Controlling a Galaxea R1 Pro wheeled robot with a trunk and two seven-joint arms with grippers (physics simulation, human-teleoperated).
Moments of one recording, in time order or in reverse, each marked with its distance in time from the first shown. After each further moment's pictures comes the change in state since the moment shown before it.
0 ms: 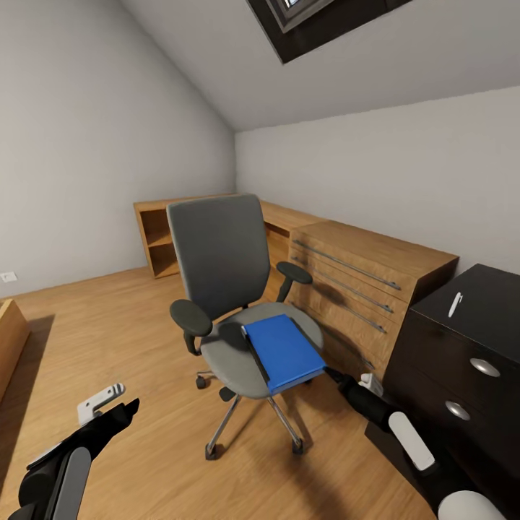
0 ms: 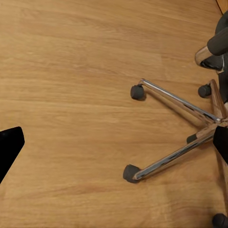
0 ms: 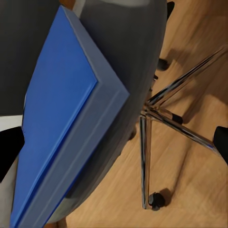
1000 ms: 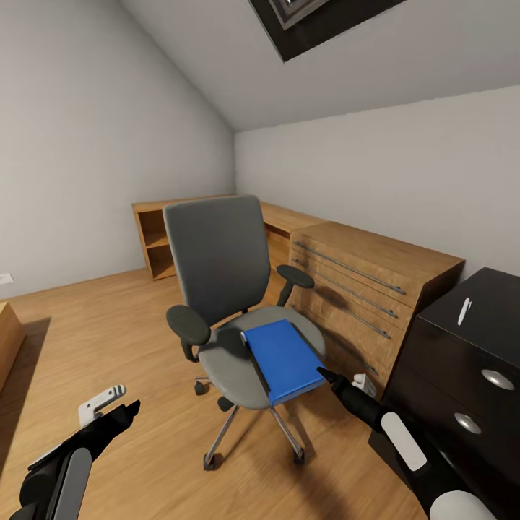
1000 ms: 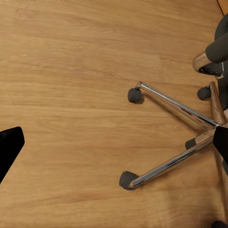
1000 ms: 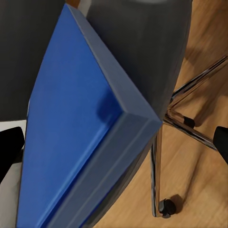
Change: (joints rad) left arm 0.000 0.000 0.000 0.010 -0.001 0.001 -0.002; right arm 0.000 0.031 0.003 0.003 0.003 -0.002 -0.001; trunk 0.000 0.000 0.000
